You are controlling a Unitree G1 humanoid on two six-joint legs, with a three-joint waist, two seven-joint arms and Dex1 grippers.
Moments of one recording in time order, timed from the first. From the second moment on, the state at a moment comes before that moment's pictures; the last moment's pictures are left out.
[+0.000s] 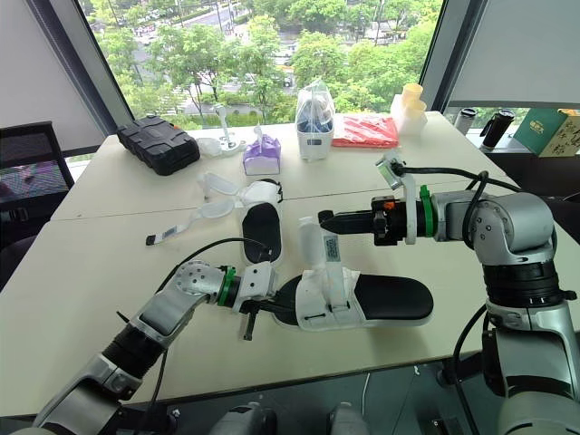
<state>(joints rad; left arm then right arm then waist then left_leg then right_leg) -0.52 0.41 -0.44 0.14 -0.10 0.08 -1.19 -0.82 -0.77 -0.05 0.01 0.75 1.26 1.11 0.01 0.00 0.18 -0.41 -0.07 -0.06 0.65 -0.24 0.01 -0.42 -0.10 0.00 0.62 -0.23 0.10</state>
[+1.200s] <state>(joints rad) -0.51 0.41 -0.45 0.12 -0.07 0.06 -1.19 -0.72 -0.73 0.22 0.32 0.31 0.81 1.08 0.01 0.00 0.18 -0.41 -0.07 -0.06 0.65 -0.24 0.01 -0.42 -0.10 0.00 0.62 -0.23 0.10</state>
